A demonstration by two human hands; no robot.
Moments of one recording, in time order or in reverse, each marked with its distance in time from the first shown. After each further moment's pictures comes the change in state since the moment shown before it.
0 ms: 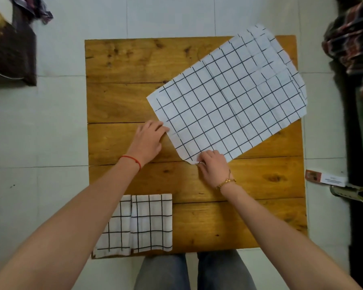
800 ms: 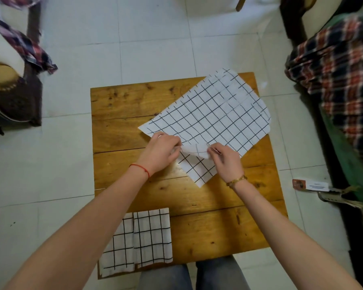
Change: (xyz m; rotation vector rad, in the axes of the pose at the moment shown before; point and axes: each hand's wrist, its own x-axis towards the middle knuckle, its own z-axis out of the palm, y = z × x) left_hand 0.003 0.075 -0.089 -0.106 0.104 0.246; right_hand -0.026 -0.007 -0.128 0.337 0.389 0.108
